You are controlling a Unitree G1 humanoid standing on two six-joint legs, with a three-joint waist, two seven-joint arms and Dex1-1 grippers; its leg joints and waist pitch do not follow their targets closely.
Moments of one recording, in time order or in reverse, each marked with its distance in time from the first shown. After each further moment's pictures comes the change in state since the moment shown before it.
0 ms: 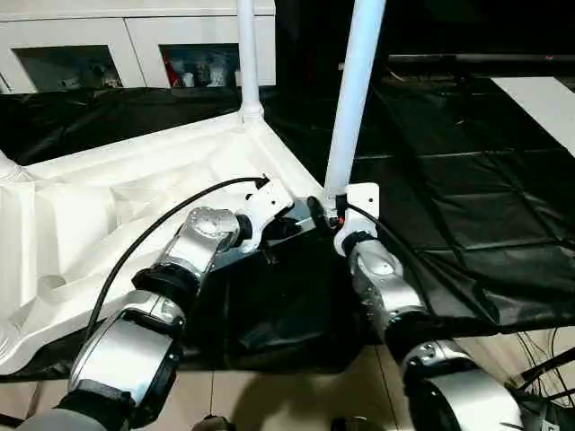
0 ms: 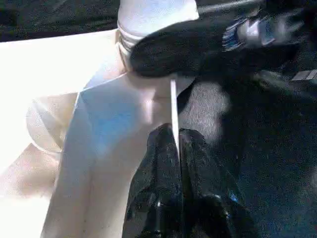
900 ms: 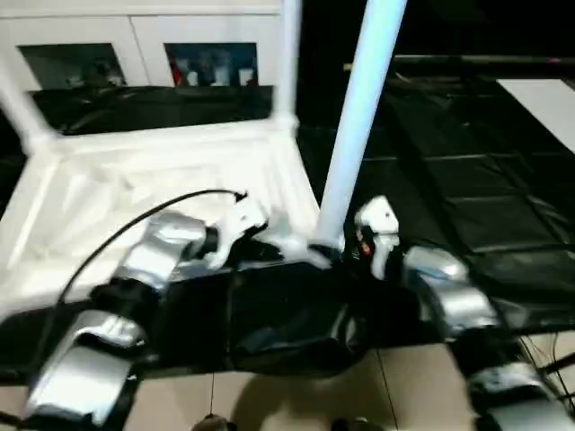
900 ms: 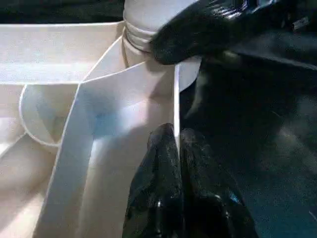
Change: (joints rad) left arm 0.077 0.070 -0.008 -0.156 -0.035 0.086 -0.162; right arm 0.084 -0.097 0.019 -0.202 0.094 0.212 0.323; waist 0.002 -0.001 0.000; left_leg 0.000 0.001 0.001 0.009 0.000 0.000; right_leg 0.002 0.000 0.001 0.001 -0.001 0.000
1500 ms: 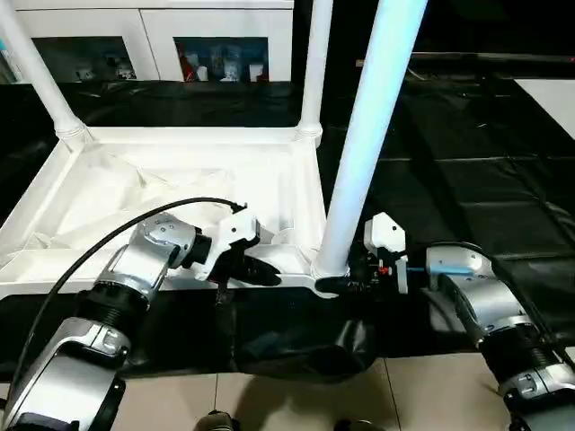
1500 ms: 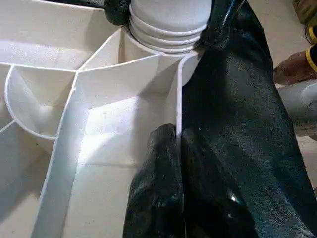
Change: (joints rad) left arm 0.087 0.133 -0.045 -0.176 -0.063 0.042 -0.398; right arm 0.064 -0.266 0.163 -0.211 0.040 0.009 0.648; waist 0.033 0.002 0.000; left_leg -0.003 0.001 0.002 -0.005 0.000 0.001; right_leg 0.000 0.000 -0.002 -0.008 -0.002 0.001
